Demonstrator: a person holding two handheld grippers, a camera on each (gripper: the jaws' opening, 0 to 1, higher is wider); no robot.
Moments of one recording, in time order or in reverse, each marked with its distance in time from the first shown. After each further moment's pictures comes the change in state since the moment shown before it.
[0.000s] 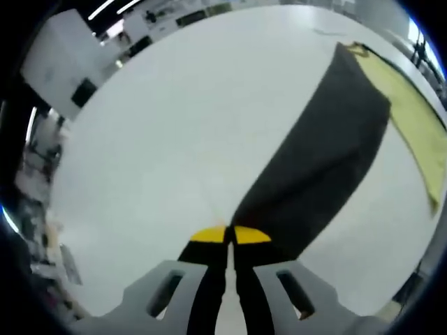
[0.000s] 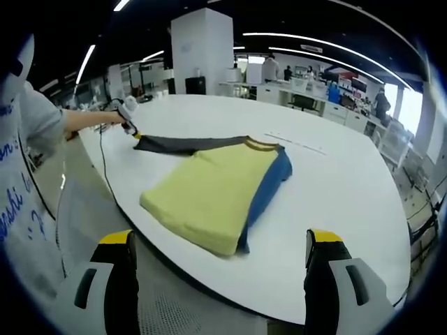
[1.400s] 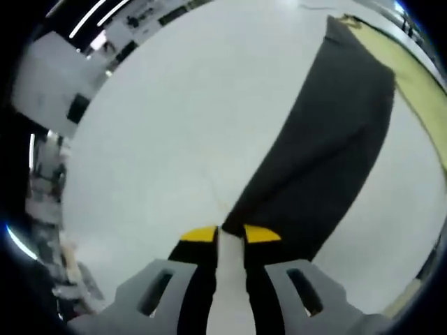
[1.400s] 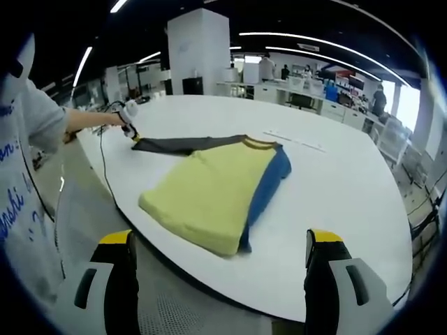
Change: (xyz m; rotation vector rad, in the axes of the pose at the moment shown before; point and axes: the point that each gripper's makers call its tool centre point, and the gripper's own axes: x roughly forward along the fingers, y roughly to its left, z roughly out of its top) left arm 0.012 0.012 -0.006 0.146 0.053 0.049; right arm 0.003 -0.001 -0.003 0.016 -0.002 -0.012
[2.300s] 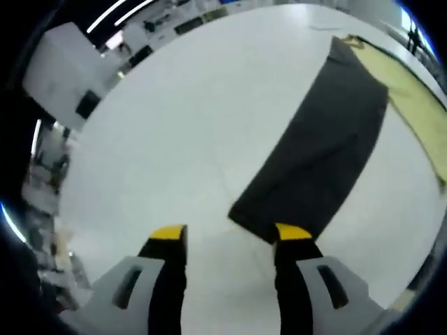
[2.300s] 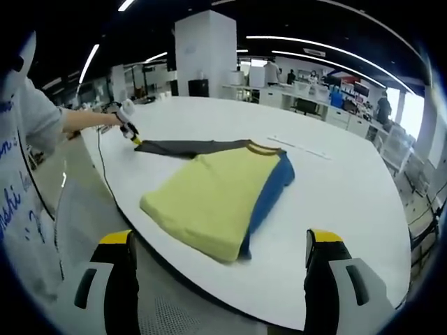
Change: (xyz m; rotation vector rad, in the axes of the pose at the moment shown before) left arm -0.024 0.001 -0.006 -0.094 -0.110 0.001; right arm 0.003 0.003 0.009 -0.037 -0.021 0.020
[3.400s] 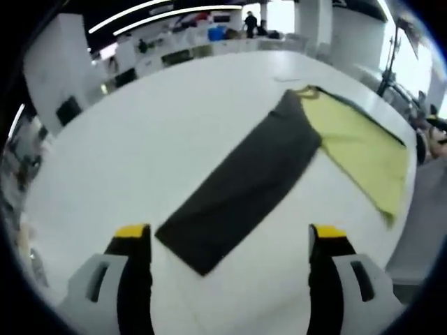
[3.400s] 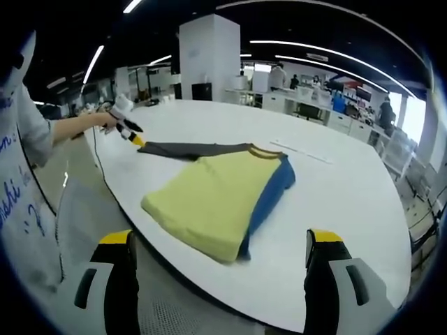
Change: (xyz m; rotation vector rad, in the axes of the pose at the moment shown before) left arm -0.051 -0.084 0.037 -0.106 -0.248 -0.240; right arm -0.006 0.000 -0.002 -0.018 -0.028 0.010
